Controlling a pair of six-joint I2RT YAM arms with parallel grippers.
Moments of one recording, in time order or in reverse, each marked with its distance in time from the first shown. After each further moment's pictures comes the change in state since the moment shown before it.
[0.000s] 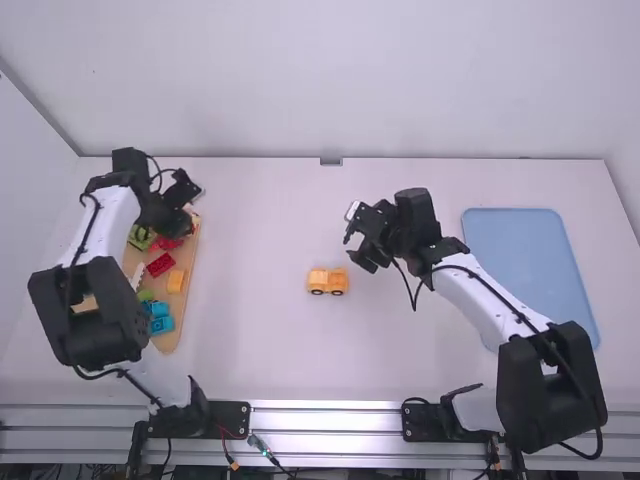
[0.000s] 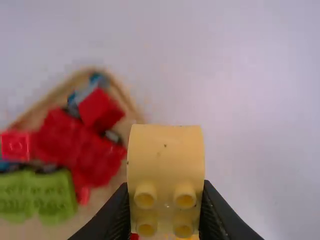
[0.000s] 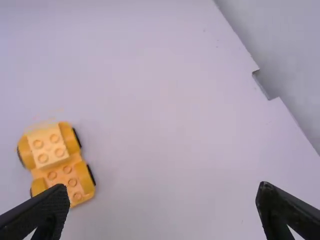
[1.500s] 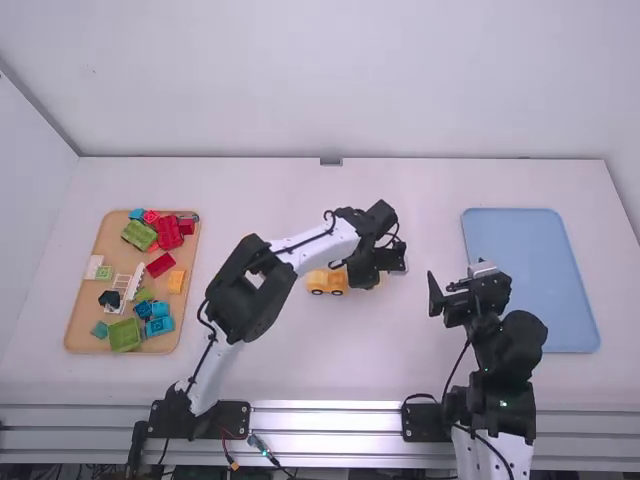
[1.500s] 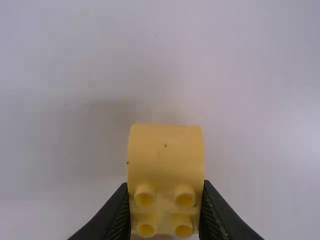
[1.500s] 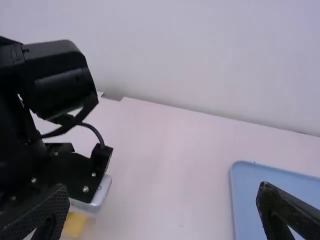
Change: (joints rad) left arm -1.017 0.468 0.284 0.057 -0.033 -0.186; right arm -0.505 -1.198 -0.607 -0.067 -0.011 0.510
